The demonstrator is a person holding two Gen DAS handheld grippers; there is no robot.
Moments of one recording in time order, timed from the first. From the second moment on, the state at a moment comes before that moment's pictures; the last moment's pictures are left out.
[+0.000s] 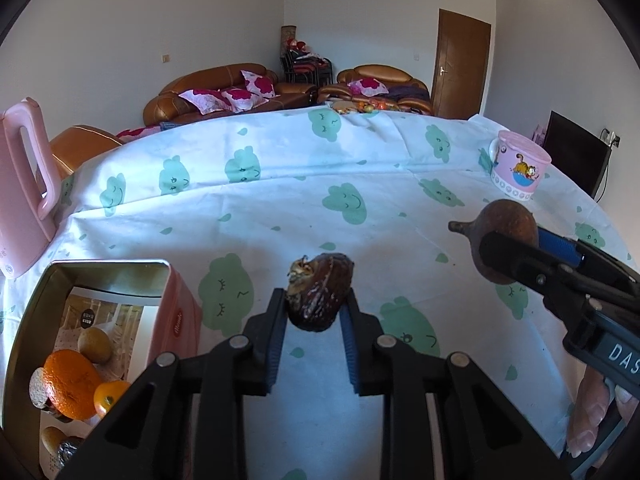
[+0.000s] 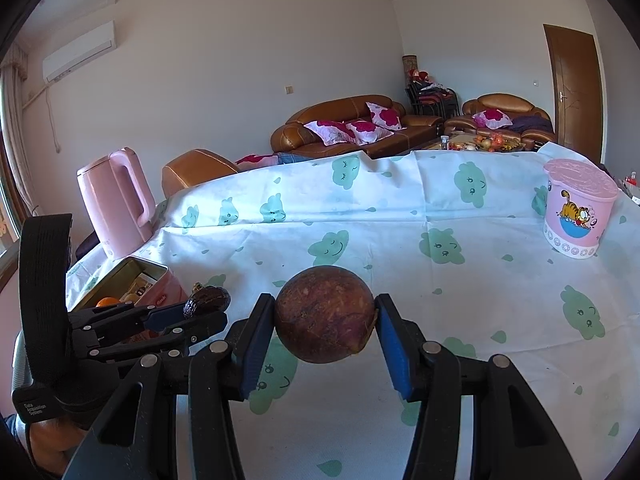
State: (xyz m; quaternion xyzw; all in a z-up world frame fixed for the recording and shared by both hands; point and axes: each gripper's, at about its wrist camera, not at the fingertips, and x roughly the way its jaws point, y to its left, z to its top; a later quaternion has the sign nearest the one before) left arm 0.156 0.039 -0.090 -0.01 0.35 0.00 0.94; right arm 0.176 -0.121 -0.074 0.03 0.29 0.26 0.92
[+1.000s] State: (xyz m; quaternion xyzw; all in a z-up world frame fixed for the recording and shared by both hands) left arm 0.119 0.039 -0.069 0.00 0.24 0.03 0.97; right arm 0.147 -0.121 -0.060 0.01 0.21 0.26 0.94
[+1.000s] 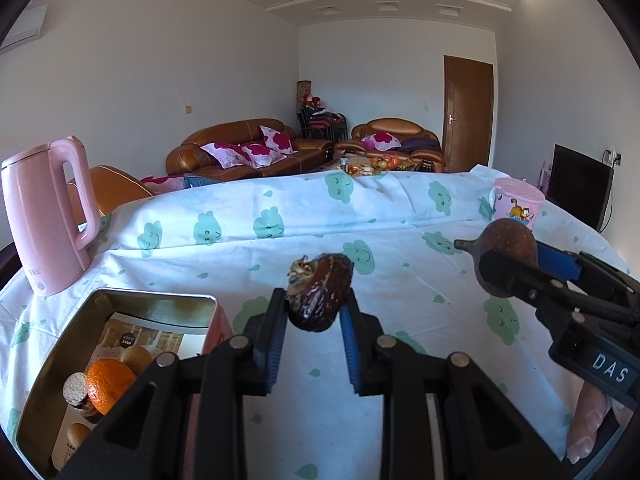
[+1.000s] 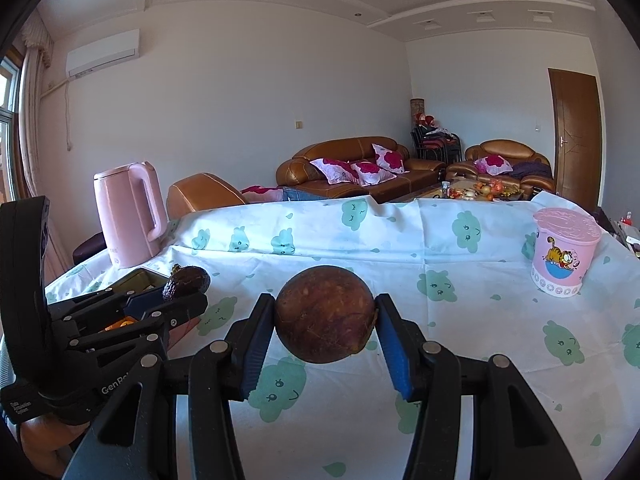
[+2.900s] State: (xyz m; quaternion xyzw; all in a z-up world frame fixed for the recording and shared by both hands) left arm 0.017 0.161 -0.052 -0.05 0.21 0.13 0.97; right arm 0.089 0.008 -0.019 -0.04 0.15 0.38 0.91
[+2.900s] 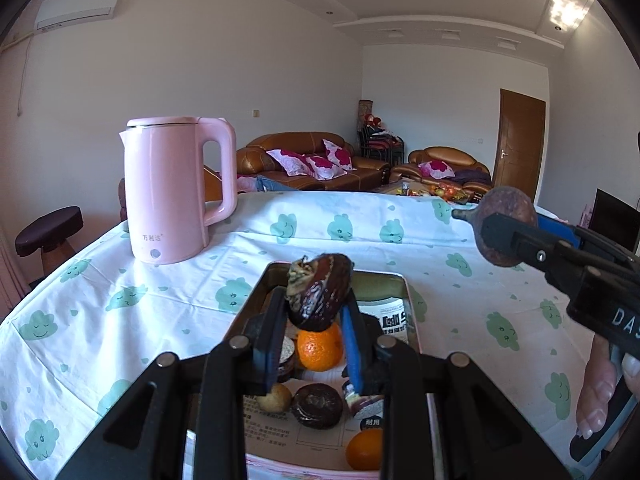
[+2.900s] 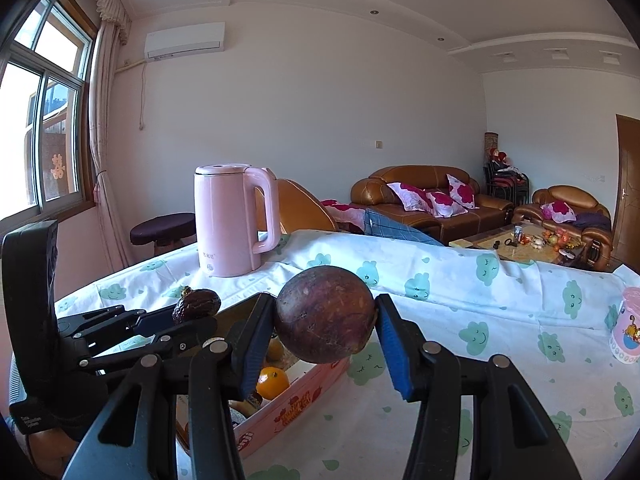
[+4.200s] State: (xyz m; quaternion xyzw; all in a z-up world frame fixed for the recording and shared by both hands) left arm 0.008 0.192 -0.073 -0.07 0.26 0.15 0.95; right arm 0.101 0.072 -0.062 -0.08 0.22 0.40 0.89
